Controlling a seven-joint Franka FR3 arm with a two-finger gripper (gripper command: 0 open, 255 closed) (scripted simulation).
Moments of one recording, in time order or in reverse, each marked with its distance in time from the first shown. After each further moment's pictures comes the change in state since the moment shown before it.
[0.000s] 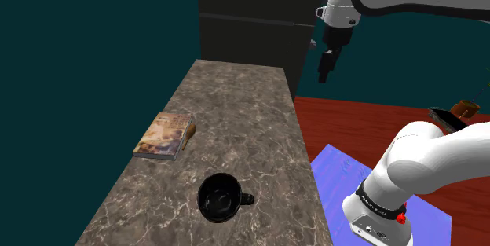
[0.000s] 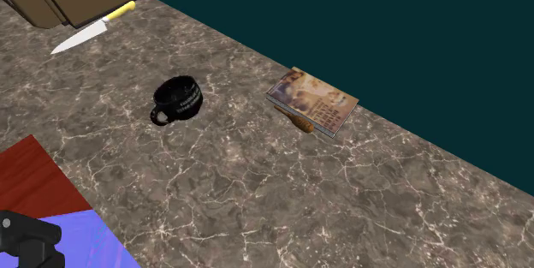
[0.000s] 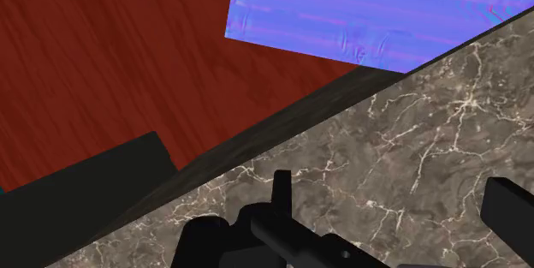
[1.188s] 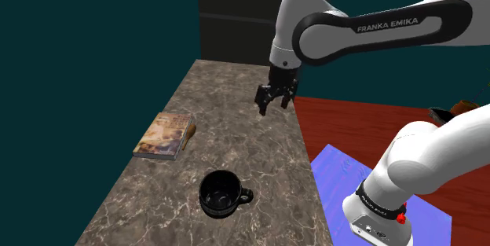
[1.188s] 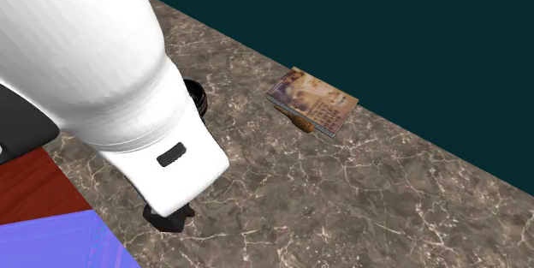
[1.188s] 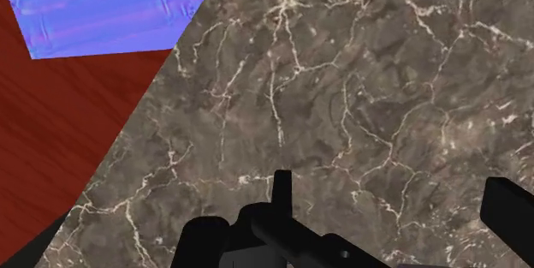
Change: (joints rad) arm 0.007 0.244 0.263 -0.095 0.293 0.402 0.579
